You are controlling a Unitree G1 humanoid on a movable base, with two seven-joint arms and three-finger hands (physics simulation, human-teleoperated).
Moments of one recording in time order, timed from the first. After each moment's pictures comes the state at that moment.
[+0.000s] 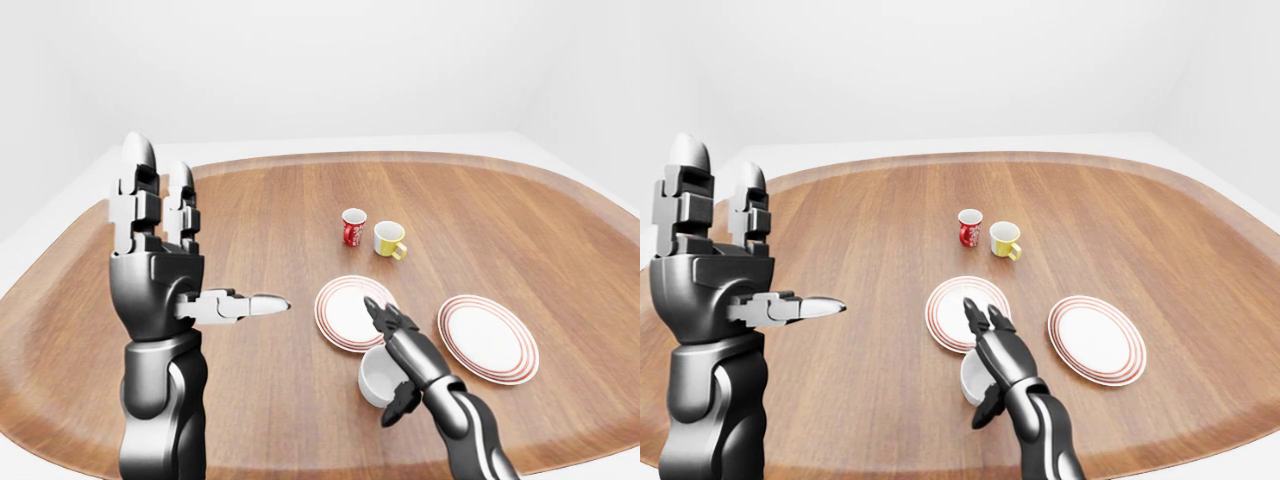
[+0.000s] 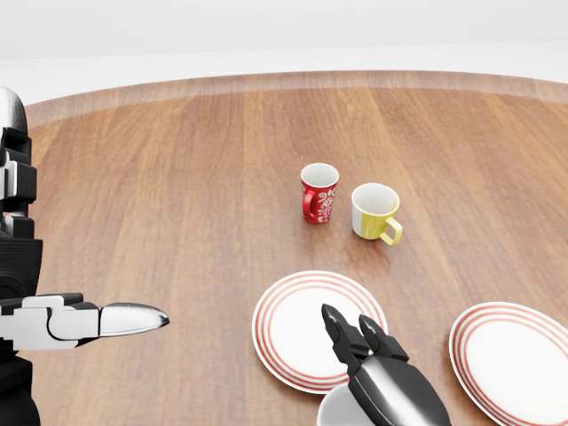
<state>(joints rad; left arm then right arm) -0.05 0.04 0.10 -0.71 -0.18 0.09 -0.01 0.27 -0.08 0.17 -0.33 -0.94 0.09 0.40</state>
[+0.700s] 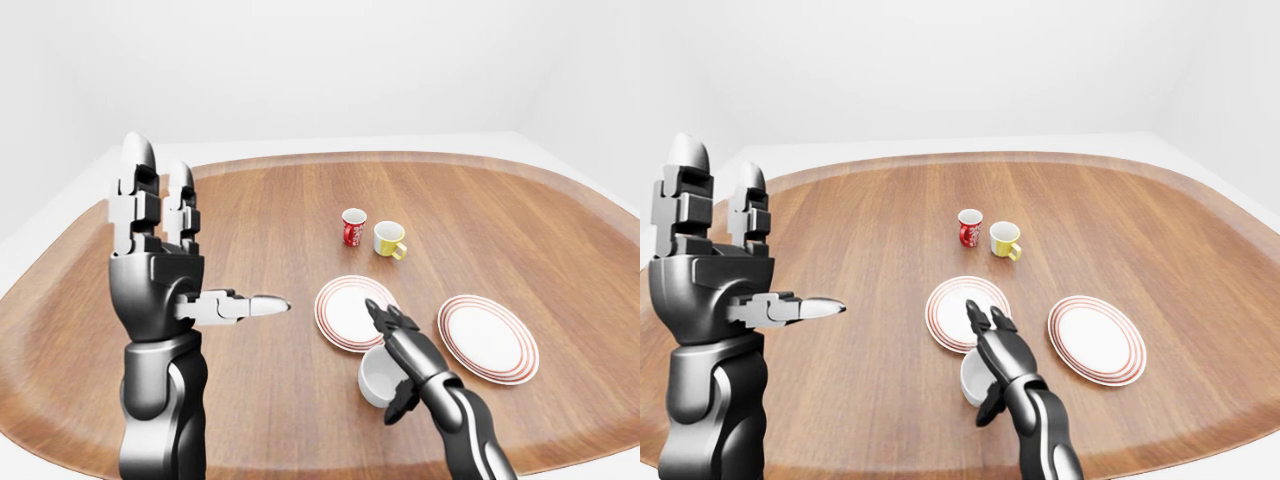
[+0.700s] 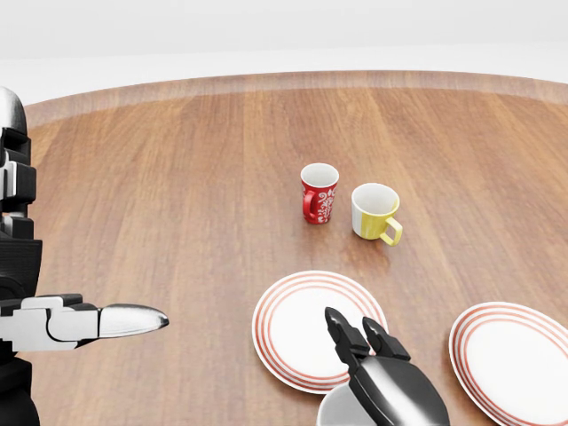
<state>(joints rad) -0.04 0.03 0.10 -0.72 -0.18 0.09 -0.01 0.23 -0.08 0.16 -0.27 -1.00 0.09 0.40</state>
